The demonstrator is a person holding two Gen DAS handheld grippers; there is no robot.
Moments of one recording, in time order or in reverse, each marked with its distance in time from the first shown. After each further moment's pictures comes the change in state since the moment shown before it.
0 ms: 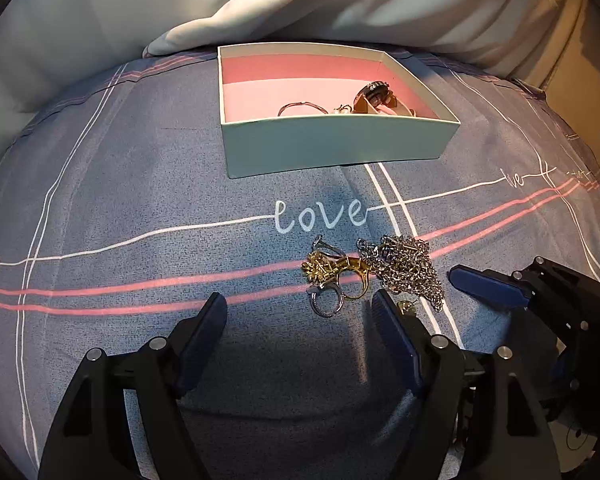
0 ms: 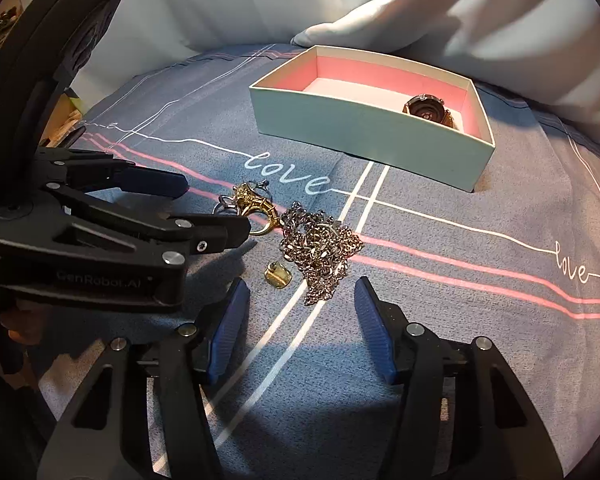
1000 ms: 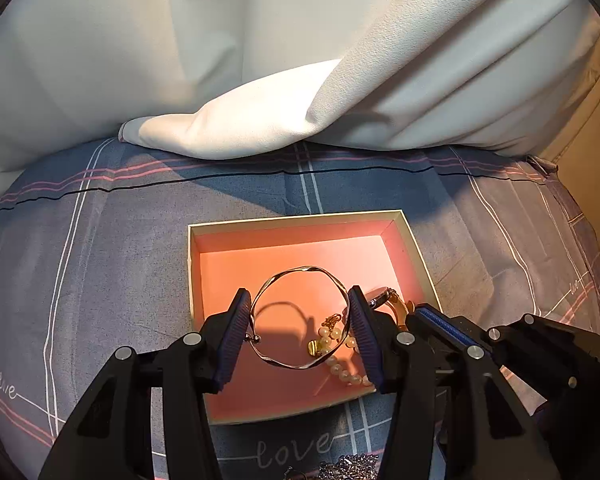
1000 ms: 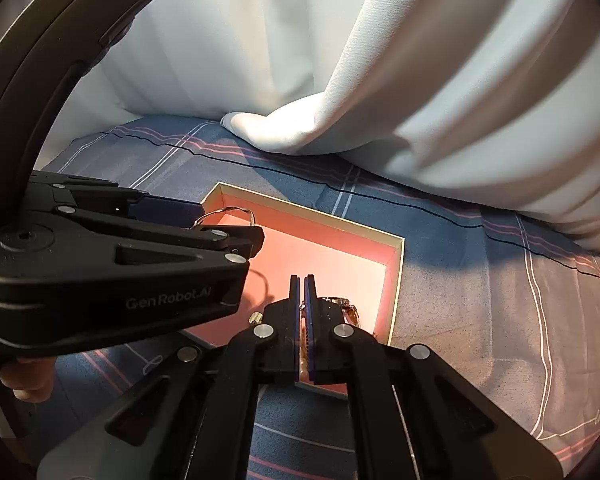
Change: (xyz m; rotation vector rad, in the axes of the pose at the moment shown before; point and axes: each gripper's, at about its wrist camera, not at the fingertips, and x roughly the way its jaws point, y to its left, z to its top) left arm 0.010 0.003 0.177 -0.097 -0.056 -0.038; right arm 0.004 -0.065 0.151 -0.011 -0.084 -0.145
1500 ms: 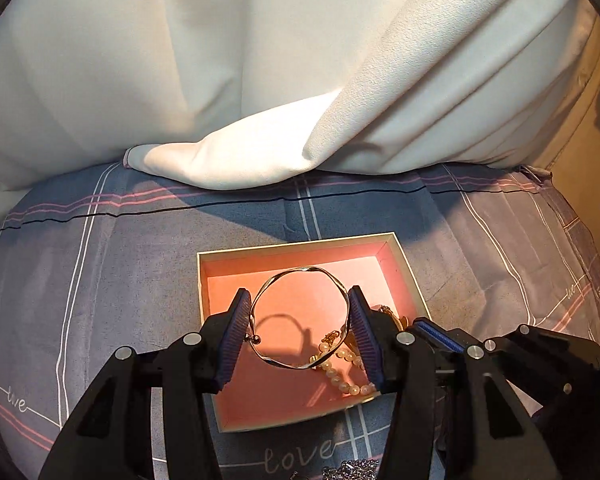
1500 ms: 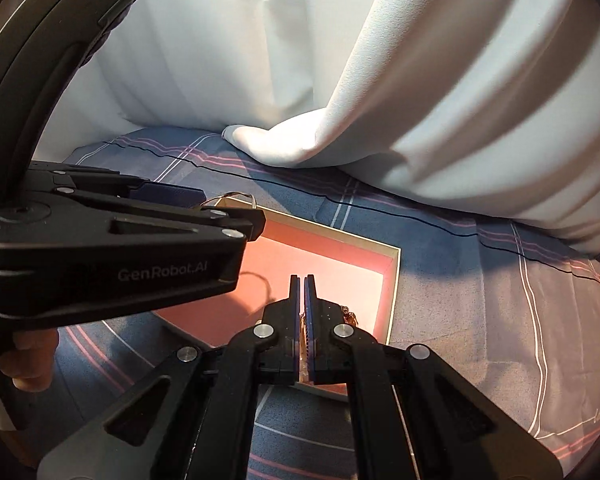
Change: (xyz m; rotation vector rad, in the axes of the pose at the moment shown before) left arm -0.019 -0.003 0.007 0.021 -0.069 -0.001; right arm -0.015 0.006 0.002 -0.004 -0.035 -0.010
